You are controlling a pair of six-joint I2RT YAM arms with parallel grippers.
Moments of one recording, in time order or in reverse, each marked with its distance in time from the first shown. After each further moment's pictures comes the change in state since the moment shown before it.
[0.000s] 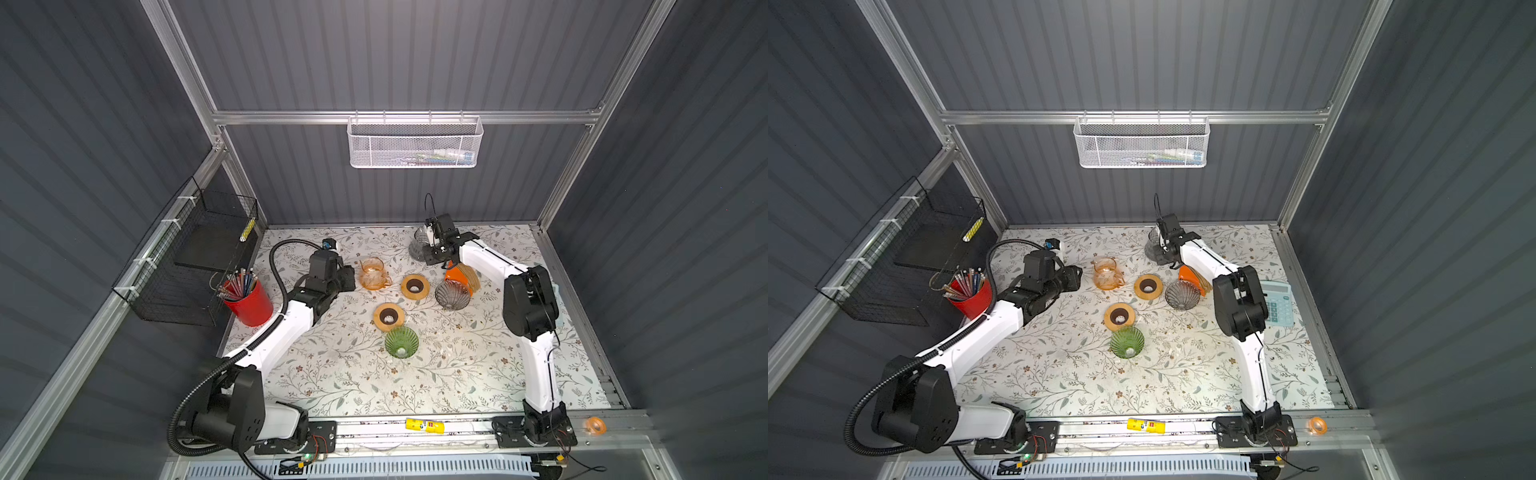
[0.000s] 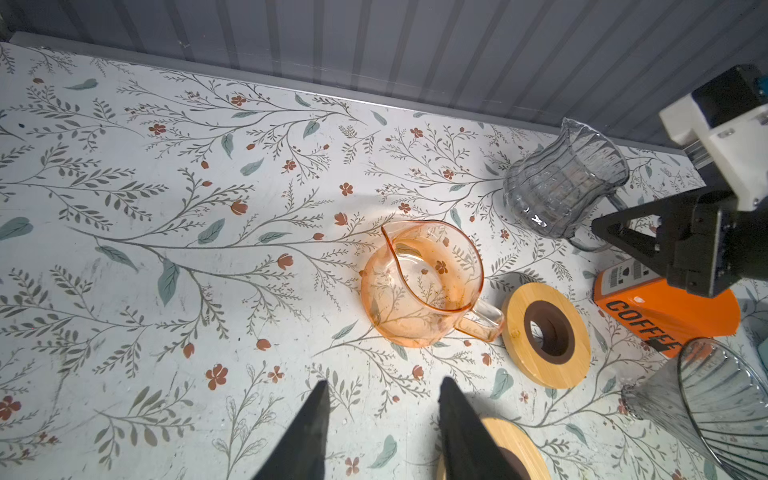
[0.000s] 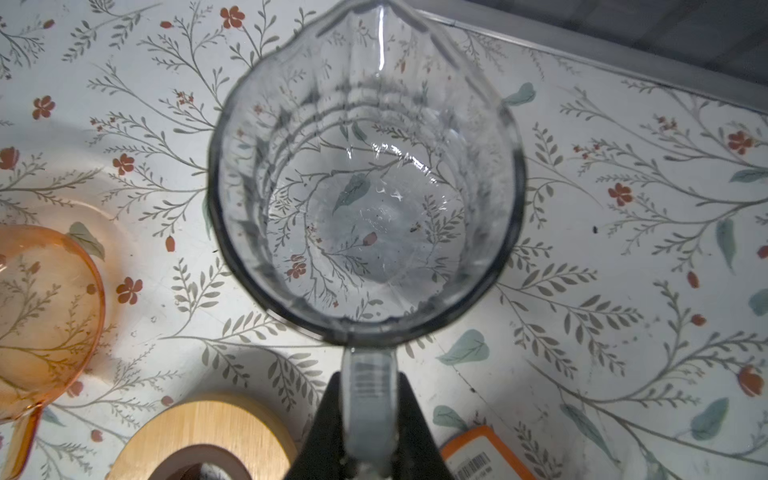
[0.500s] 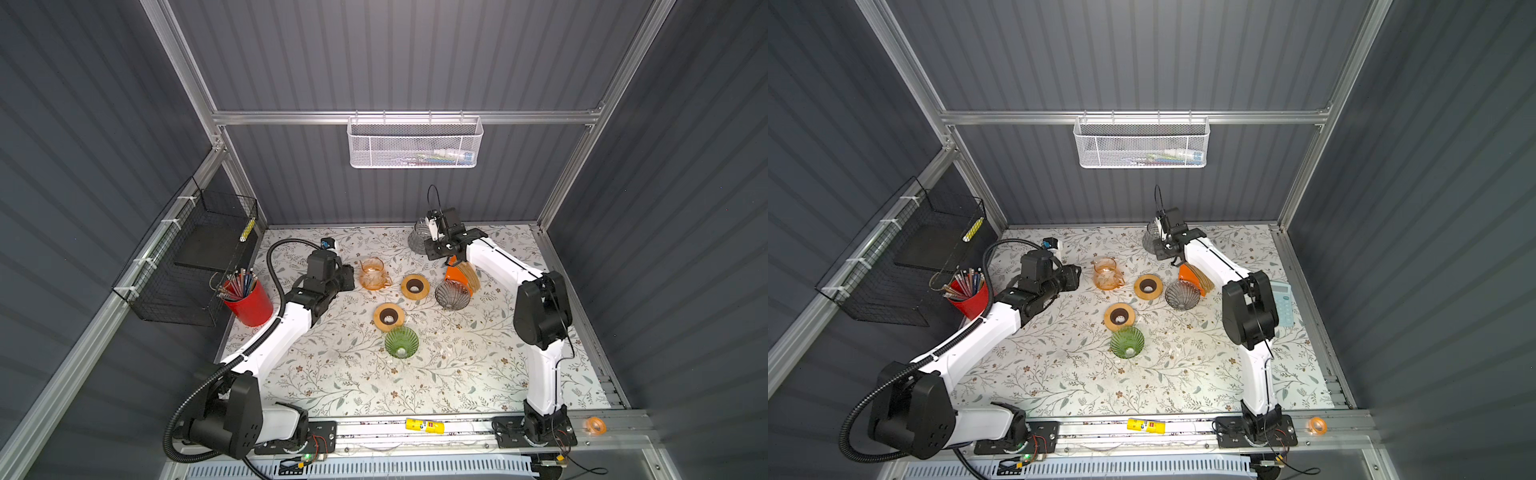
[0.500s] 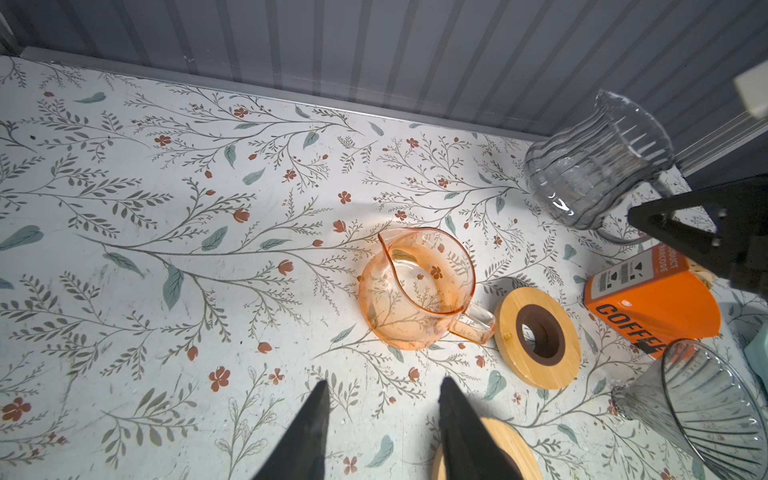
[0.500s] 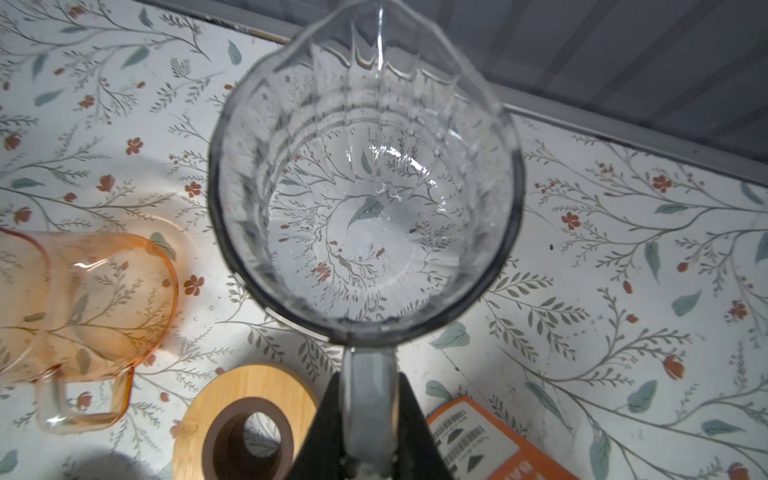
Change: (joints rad) left arm 0.000 -0.030 0.000 -0.009 0.000 0.000; right arm 0.019 -0.140 -0.053 0.002 -0.002 -0.013
